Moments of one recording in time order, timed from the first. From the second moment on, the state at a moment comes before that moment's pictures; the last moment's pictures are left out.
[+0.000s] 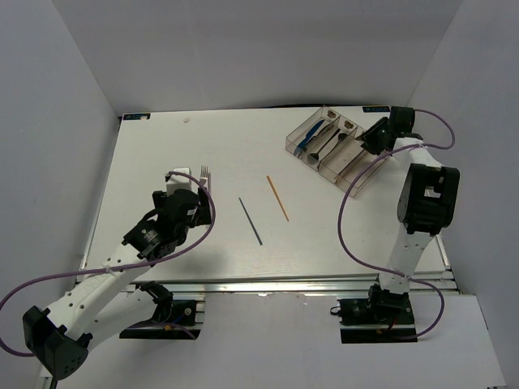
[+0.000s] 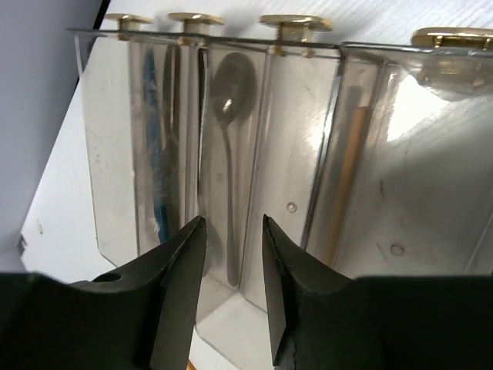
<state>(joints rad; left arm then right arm) -0.66 0.86 0.75 -0.57 -0.59 -0.44 -0.11 2.03 1.54 -0.22 -0.22 0.79</state>
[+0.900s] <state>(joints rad) -0.66 0.82 0.75 -0.58 -0.60 -0.44 0.68 2.20 1.72 -0.56 0.19 0.22</state>
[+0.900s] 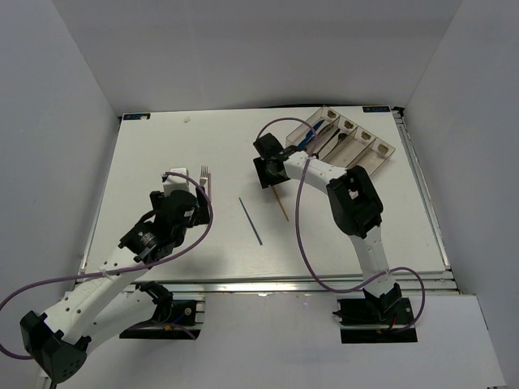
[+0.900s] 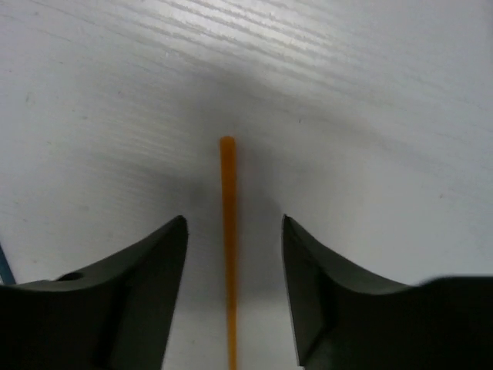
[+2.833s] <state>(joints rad) -0.66 0.82 0.75 -0.57 -0.58 -0.44 -0.19 2.12 1.51 0.03 -0.37 0.96</state>
